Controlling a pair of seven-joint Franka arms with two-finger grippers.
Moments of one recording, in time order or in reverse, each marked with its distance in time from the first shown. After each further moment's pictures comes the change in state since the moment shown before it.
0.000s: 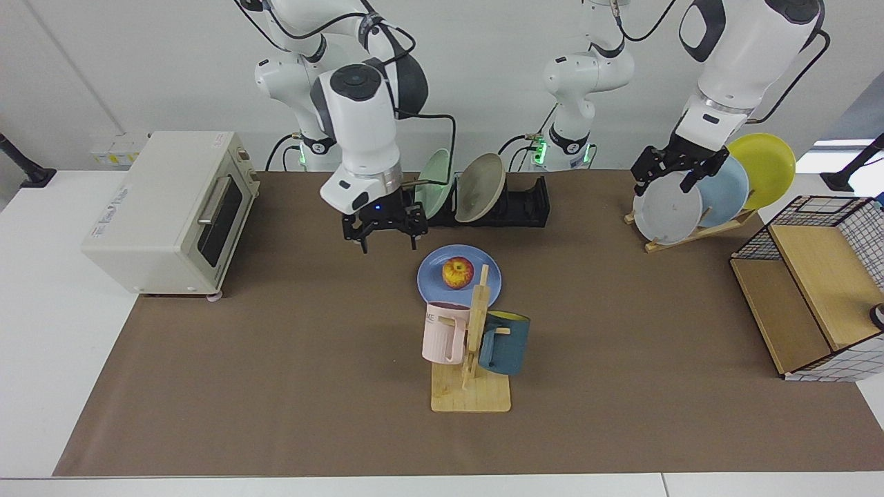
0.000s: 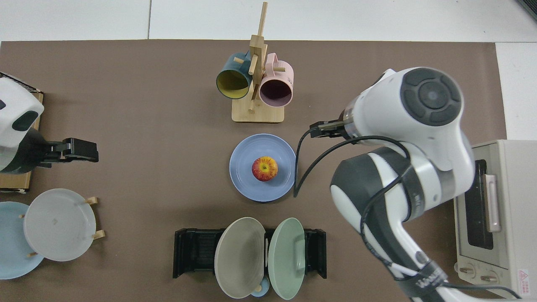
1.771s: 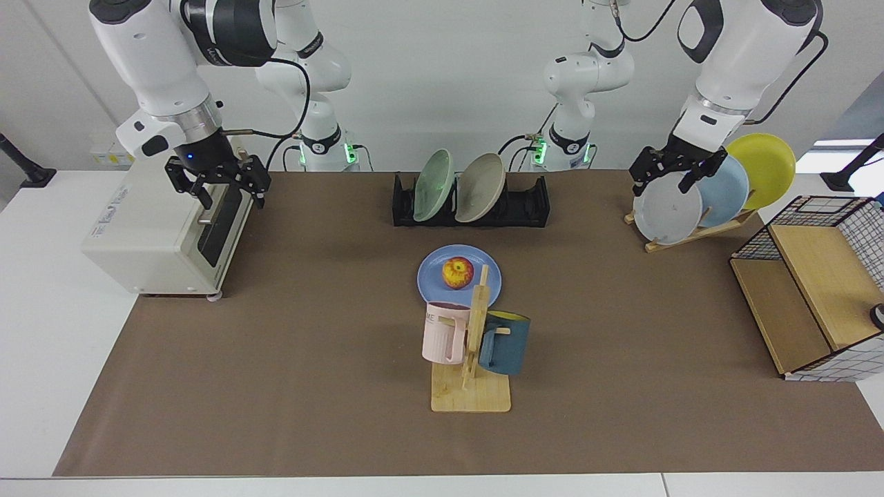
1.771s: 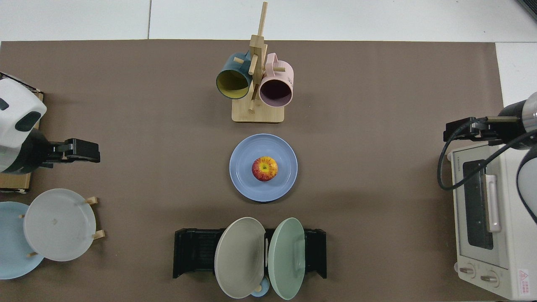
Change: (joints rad) left arm -0.001 0.000 -0.003 -0.002 0.000 0.000 0.000; right arm -0.355 -0.194 0.004 -0.007 0.004 -0.272 -0.163
